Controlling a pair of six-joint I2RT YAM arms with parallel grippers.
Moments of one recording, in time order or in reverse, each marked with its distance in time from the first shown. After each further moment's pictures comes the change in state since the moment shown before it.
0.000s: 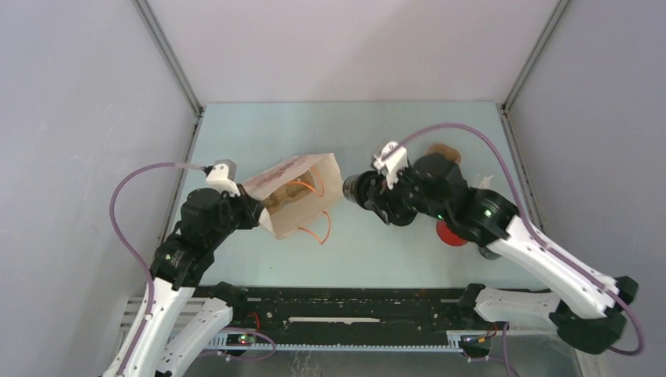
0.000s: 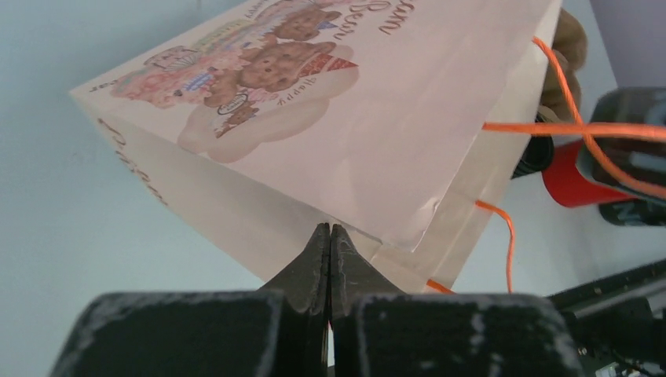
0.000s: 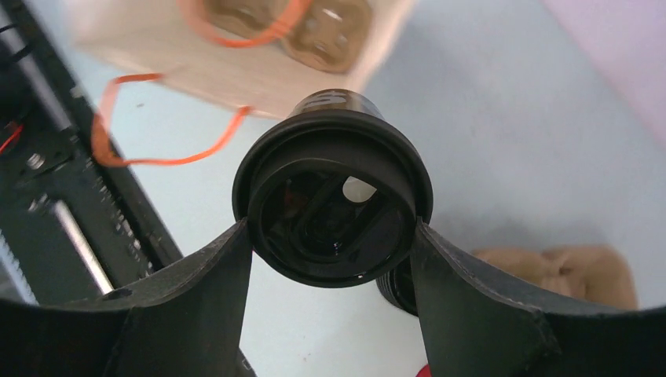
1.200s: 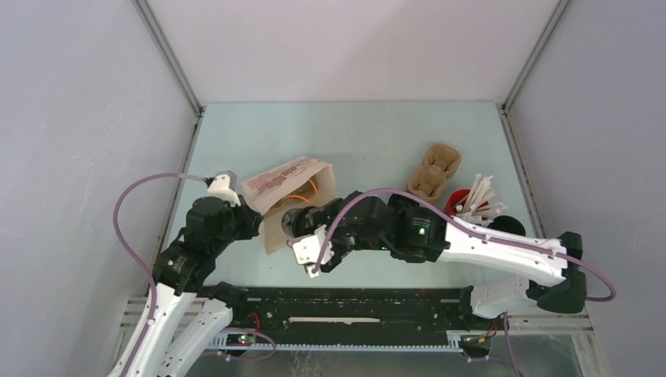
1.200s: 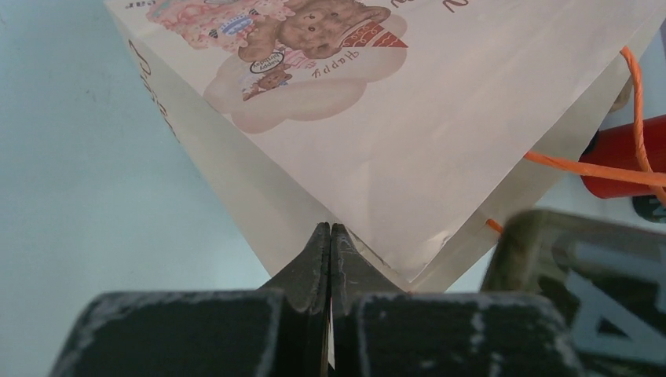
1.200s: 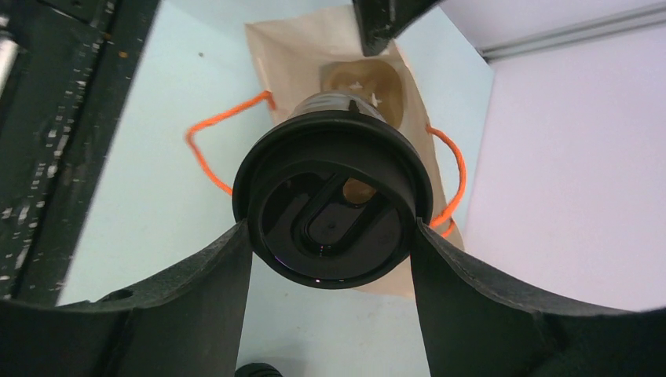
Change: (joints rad) left arm 0.000 -0.047 -0.068 -0.064 -0.023 -0.033; right arm 0.433 0.215 0.087 0.092 -0.067 -0.798
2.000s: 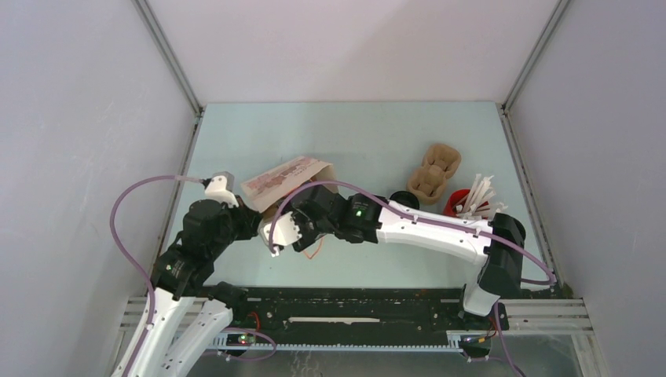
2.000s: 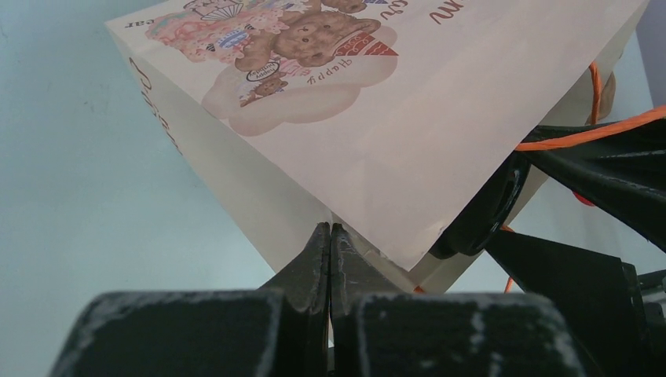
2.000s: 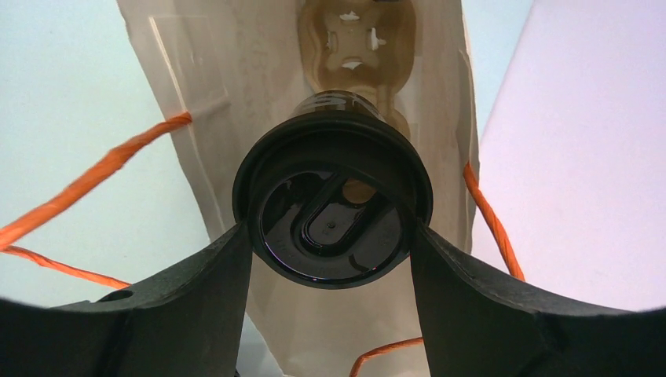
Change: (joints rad) left arm 0.000 -0.040 -0.019 0.018 0.001 -0.007; right arm -0.085 0.372 0.174 0.023 0.149 -0.133
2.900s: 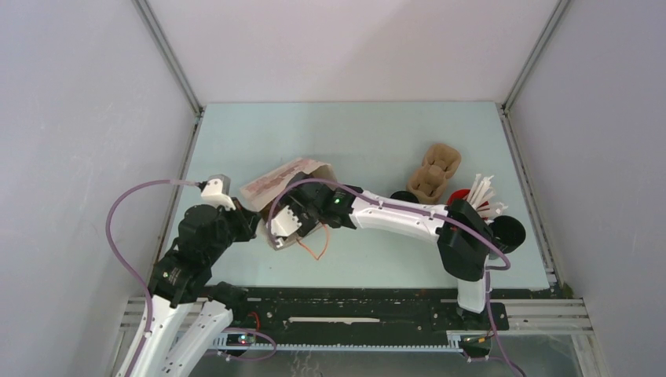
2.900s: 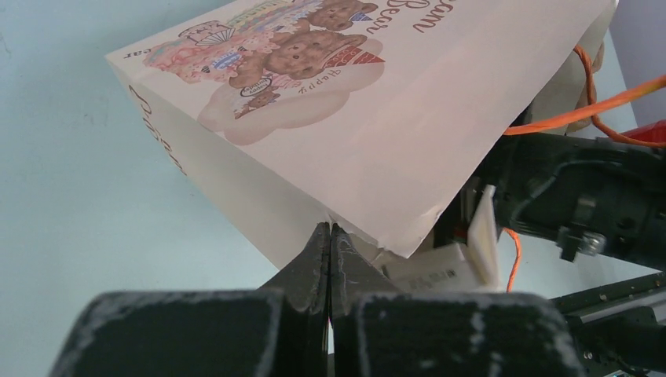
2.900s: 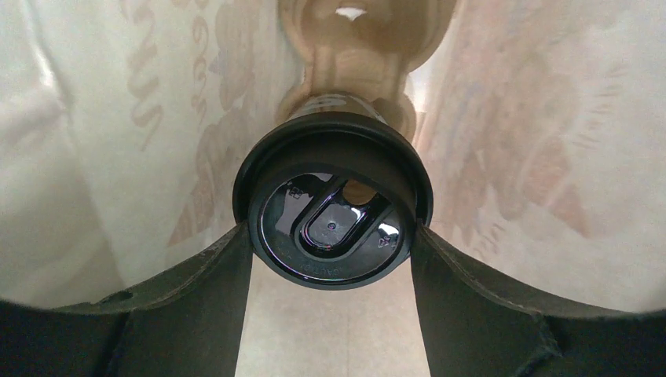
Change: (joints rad) left arm 0.000 -0.051 -0.014 0.014 0.003 0.000; right arm -0.122 0.199 0.020 0.106 -0.007 -0.285
